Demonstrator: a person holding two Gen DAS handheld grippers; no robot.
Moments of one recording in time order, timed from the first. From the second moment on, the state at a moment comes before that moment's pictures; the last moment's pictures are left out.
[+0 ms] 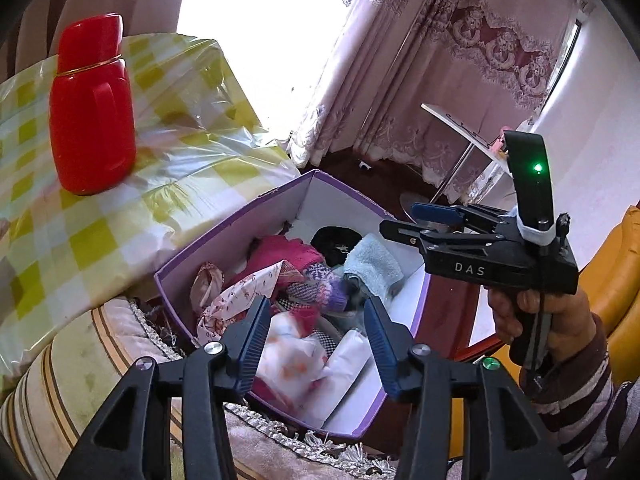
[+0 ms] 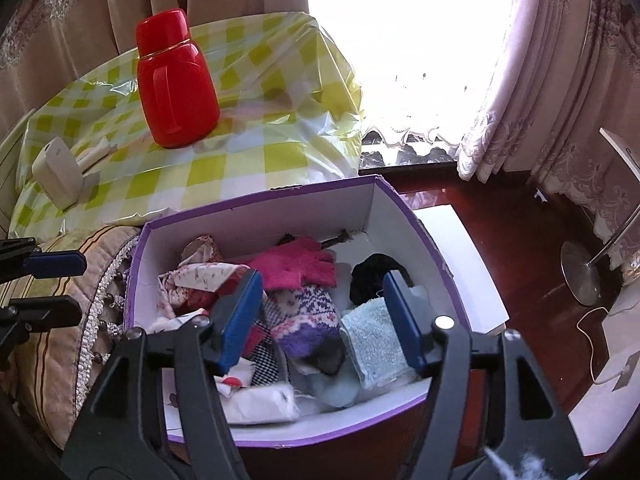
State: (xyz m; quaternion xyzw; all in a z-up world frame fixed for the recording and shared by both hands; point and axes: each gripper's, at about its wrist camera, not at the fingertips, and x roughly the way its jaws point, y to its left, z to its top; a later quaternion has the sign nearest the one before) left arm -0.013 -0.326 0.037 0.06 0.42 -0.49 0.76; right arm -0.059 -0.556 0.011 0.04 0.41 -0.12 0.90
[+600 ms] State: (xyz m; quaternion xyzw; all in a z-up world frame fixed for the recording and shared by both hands) left arm 0.005 -0.288 0.037 0.03 0.42 -0.47 0.78; right arm -0.041 -0.522 0.007 0.03 0.42 -0.08 0.90
